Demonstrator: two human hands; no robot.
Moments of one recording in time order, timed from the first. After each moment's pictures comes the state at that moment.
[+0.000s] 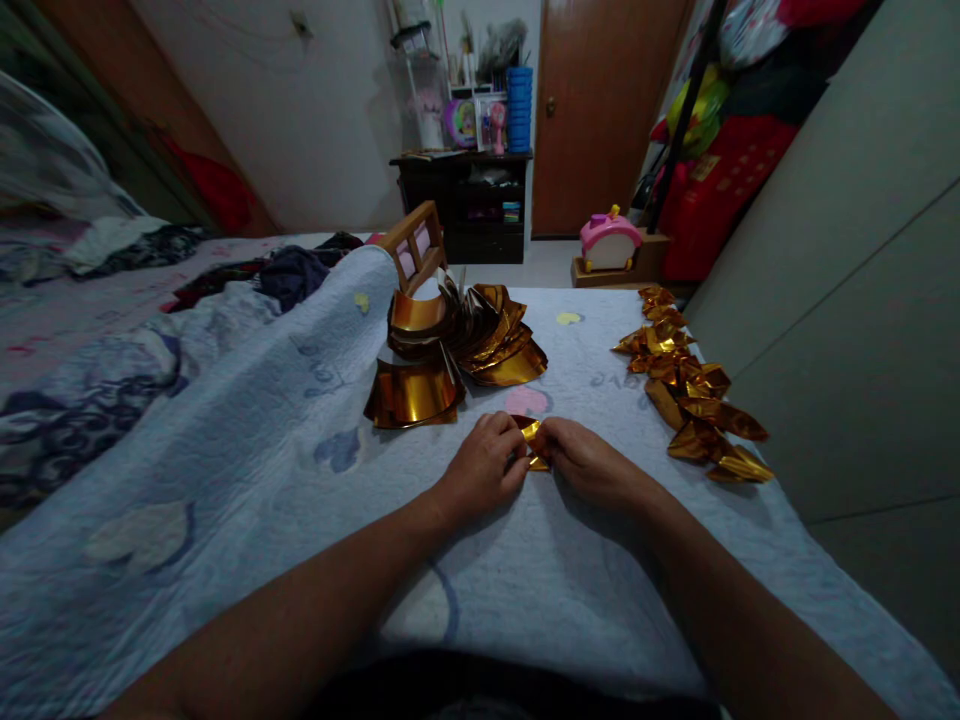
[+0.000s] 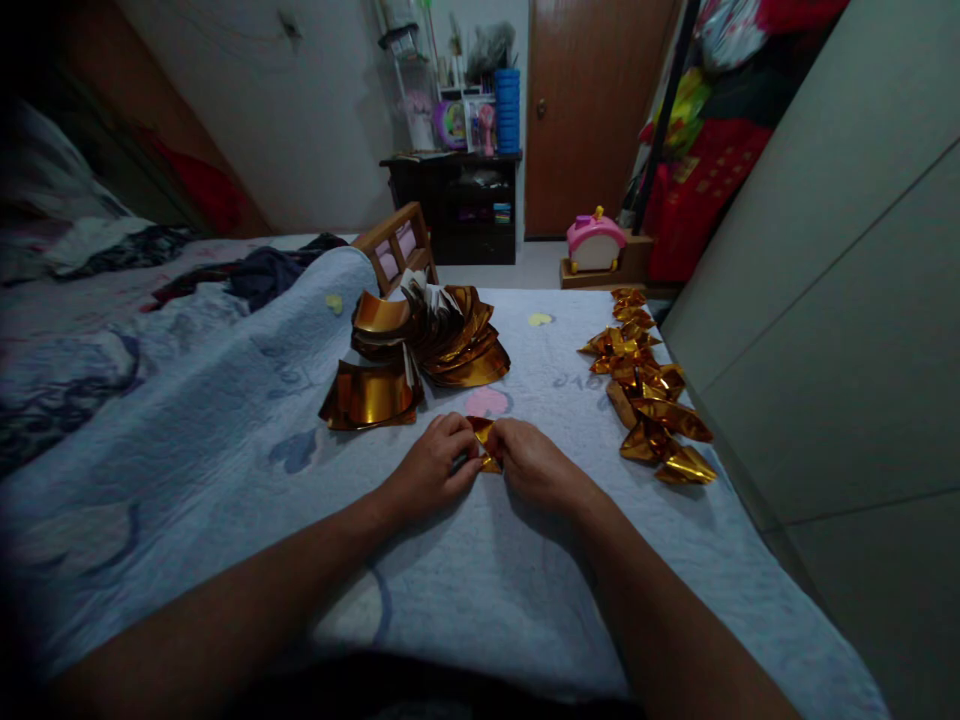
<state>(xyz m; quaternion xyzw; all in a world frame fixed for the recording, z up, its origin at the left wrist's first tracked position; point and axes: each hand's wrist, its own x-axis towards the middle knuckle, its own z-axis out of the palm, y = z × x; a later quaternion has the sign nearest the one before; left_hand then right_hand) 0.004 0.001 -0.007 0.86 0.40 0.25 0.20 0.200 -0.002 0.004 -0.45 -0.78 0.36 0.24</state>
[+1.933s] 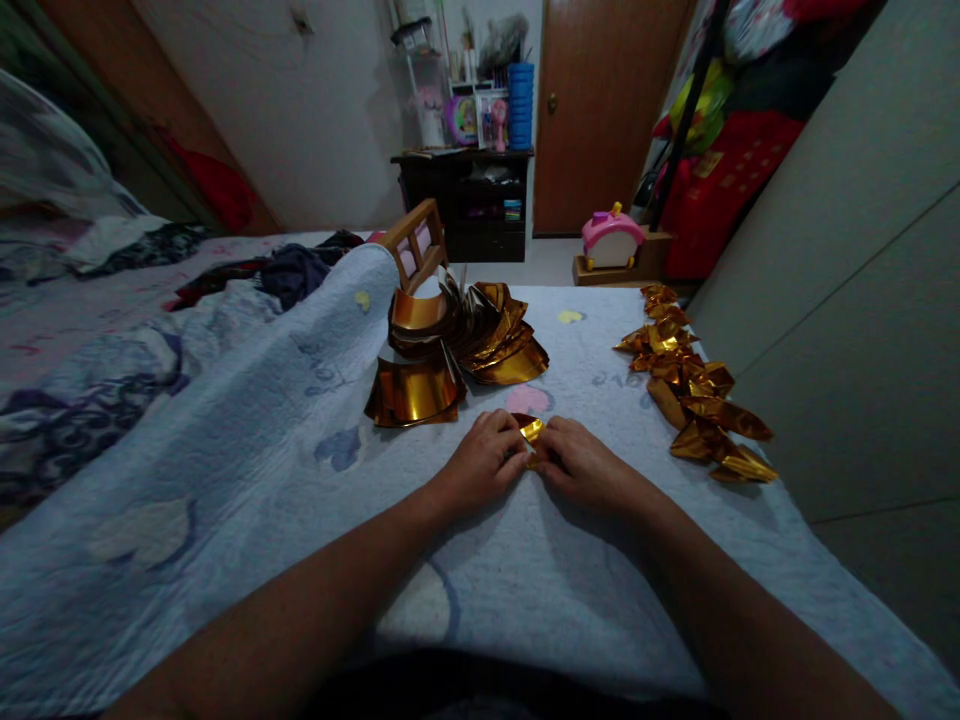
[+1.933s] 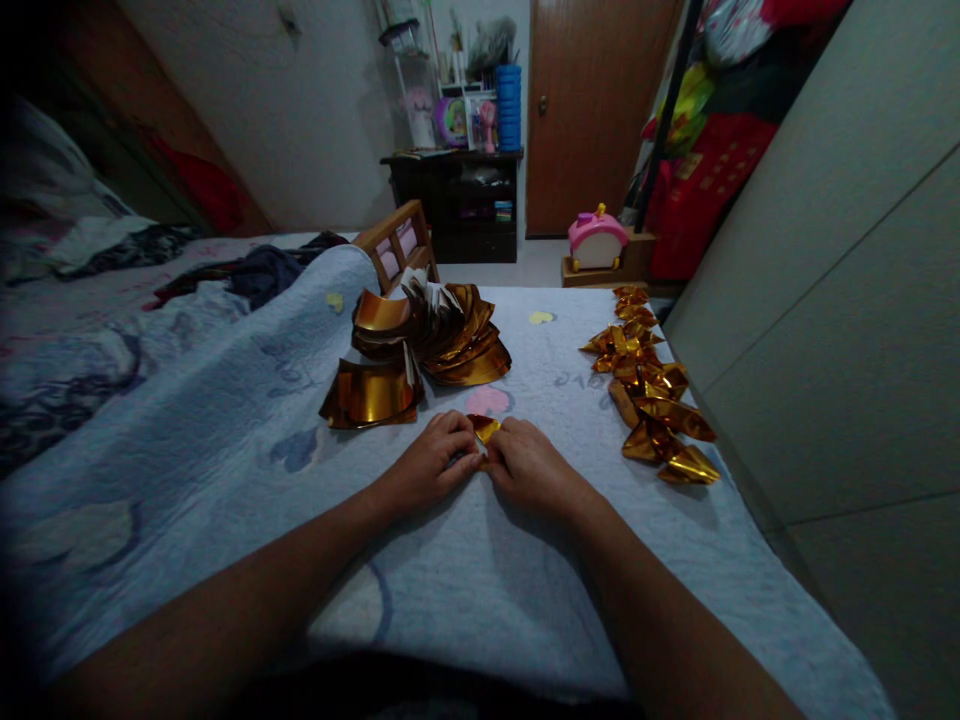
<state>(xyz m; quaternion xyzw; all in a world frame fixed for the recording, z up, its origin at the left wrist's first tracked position) -0.002 0.006 -0.001 0.86 0.38 0.23 0.24 0.194 -0.008 0.002 -0.45 -0.83 0.25 0.20</state>
